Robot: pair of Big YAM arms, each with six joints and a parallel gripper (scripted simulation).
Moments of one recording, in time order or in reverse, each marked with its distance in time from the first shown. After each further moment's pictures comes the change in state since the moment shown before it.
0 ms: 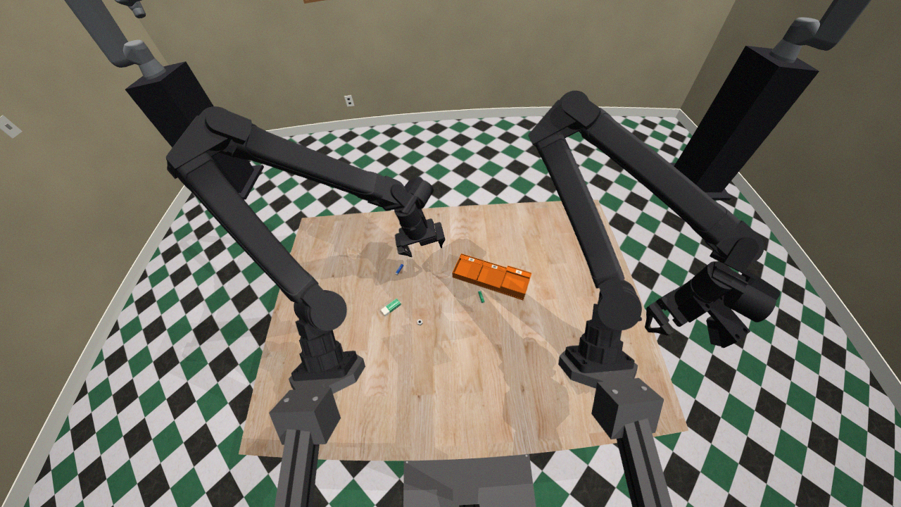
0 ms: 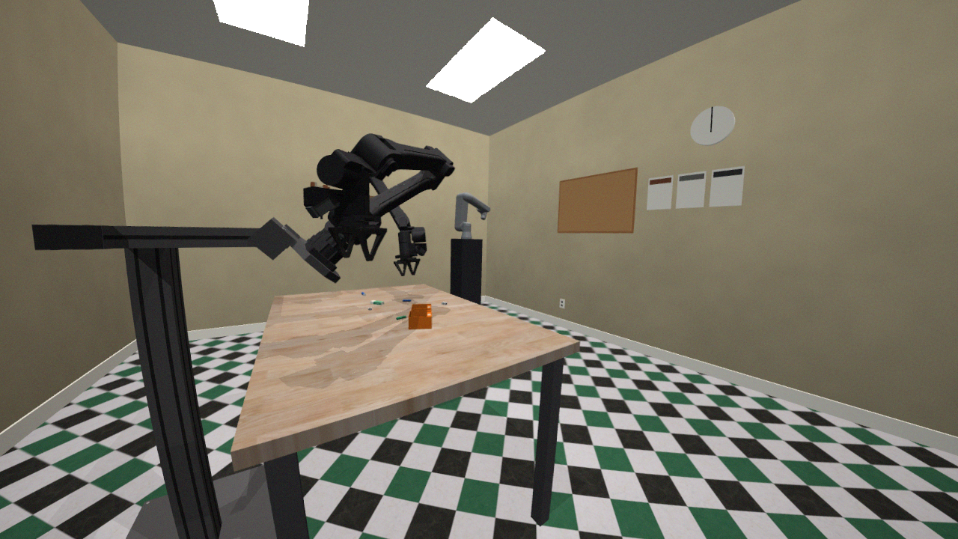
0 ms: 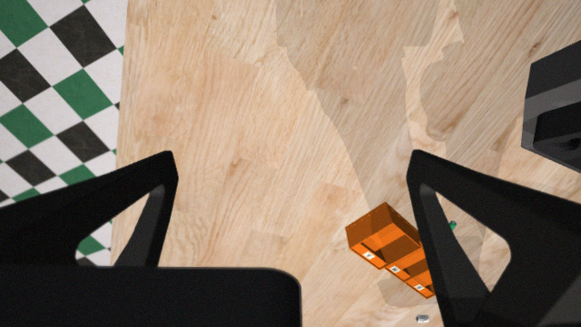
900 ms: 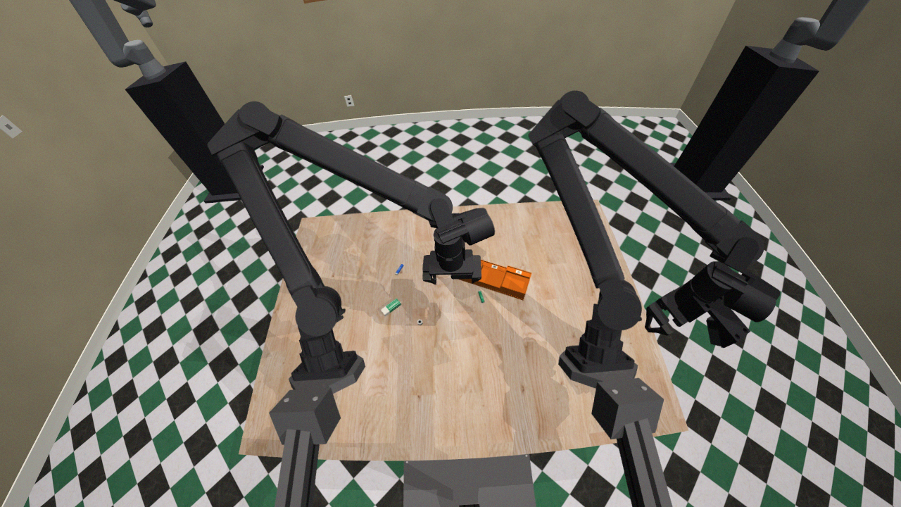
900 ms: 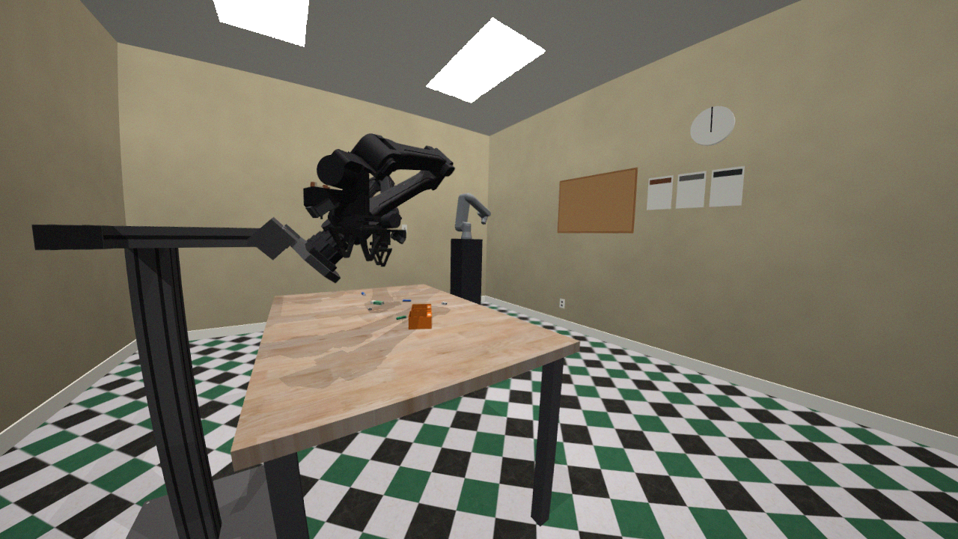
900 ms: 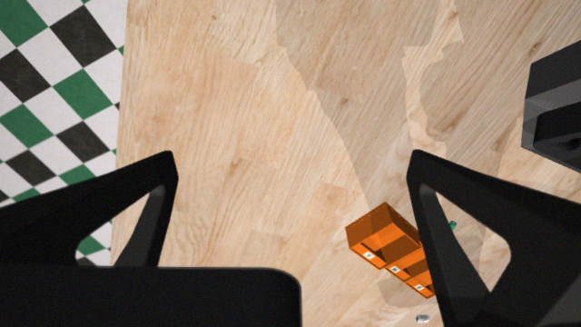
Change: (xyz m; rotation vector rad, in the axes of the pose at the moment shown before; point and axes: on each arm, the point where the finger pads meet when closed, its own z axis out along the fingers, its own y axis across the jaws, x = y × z) left arm 0.160 -0.064 -0.050 -0.127 0.014 0.229; right arm 0.000 0.000 0.000 0.000 0.000 0.000
